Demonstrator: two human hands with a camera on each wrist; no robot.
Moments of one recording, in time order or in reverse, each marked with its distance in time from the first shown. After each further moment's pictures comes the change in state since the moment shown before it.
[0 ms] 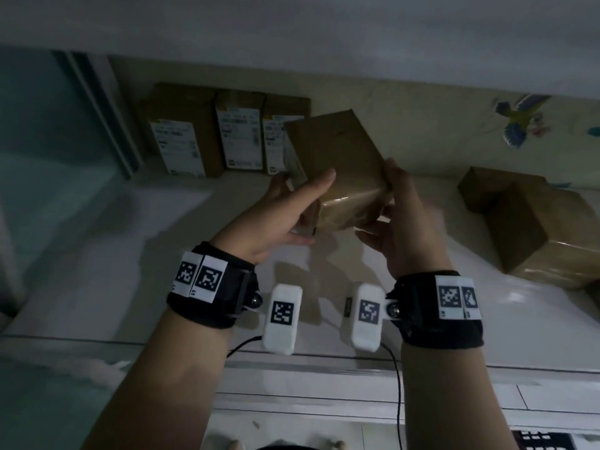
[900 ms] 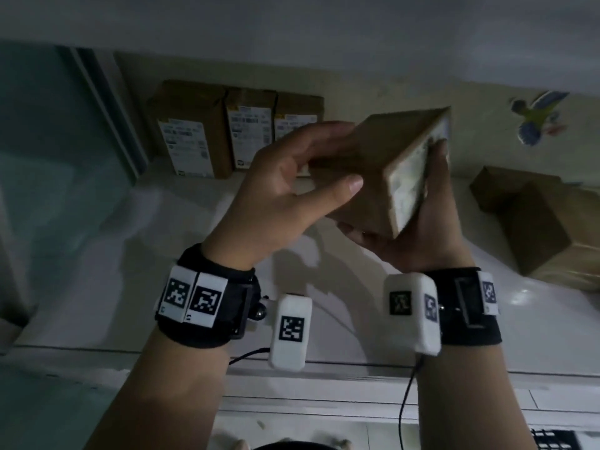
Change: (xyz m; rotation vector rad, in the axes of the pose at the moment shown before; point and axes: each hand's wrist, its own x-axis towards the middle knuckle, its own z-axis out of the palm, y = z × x) left_hand -0.028 0.026 -0.019 0.167 -0.020 0.675; right_hand -0.003 -0.014 0.018 0.271 -0.311 0.129
